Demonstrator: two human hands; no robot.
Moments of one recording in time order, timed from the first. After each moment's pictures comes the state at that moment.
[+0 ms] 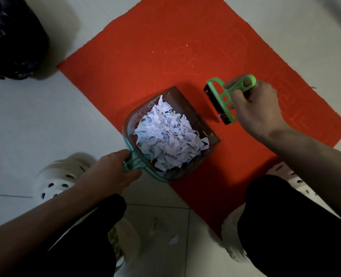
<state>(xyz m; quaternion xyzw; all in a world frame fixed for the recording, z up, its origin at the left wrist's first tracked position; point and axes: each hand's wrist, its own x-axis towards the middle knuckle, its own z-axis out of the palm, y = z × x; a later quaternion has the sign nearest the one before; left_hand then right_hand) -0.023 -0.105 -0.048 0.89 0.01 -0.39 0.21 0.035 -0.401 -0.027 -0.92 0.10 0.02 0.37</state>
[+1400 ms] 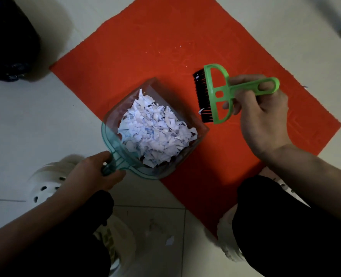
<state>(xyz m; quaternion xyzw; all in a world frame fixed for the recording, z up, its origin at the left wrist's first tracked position) -0.033 -0.088 -0.048 0.93 0.05 -0.30 0.23 0.009 -0.390 -0.006 -0.81 0.15 -0.08 0.56</state>
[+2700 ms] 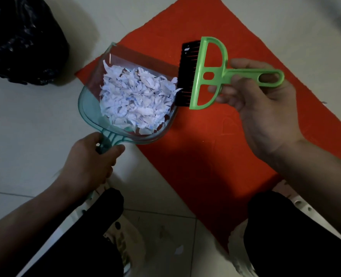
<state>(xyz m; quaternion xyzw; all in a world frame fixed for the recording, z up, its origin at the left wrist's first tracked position) -0.007 -0.081 -0.016 0.86 0.23 -0.18 0.43 0.038 -0.344 0.027 -0.65 0.13 -0.03 0.74</state>
